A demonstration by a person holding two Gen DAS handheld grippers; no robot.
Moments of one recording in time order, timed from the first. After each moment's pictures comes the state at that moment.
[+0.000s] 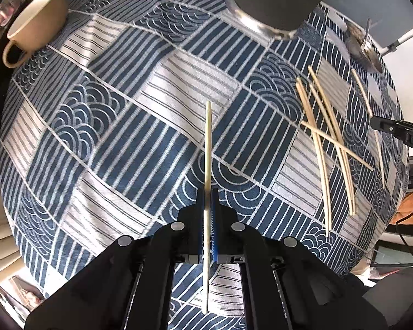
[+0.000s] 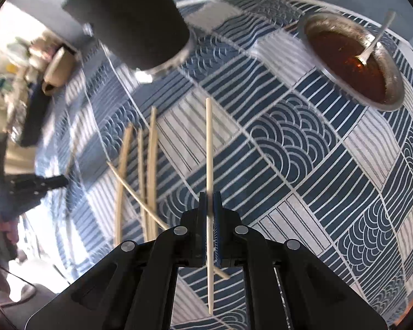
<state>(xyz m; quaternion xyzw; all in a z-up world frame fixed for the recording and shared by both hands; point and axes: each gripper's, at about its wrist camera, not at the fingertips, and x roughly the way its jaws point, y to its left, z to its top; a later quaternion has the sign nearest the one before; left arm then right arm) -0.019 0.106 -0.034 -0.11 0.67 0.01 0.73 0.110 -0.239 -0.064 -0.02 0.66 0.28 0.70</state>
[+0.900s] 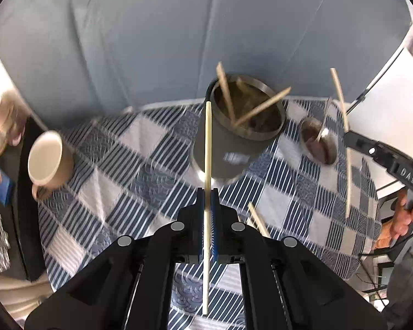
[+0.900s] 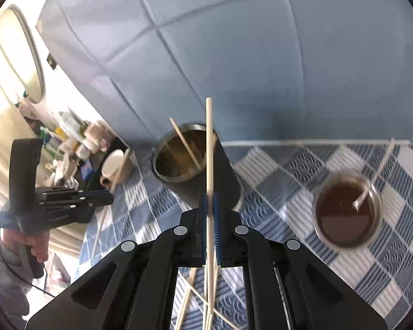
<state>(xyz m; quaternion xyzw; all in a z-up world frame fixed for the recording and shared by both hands) 0.112 0.072 0.119 -0.09 0.54 -0.02 0.84 0.186 -0.202 0.095 0.06 0.47 0.36 0.80</state>
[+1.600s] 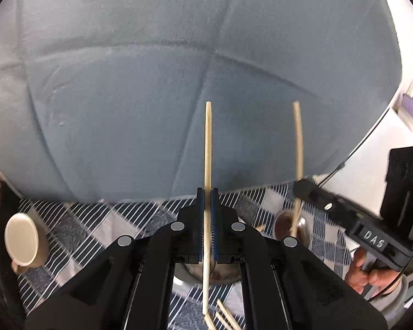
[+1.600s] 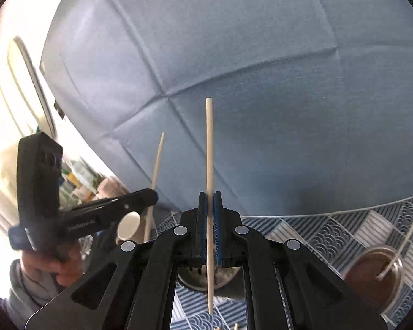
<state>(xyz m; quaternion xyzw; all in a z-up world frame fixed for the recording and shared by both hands) 0.210 0.087 0.158 -0.16 0.40 -0.05 0.90 0.267 -0.152 0.124 0.13 0.39 0.39 0.82</state>
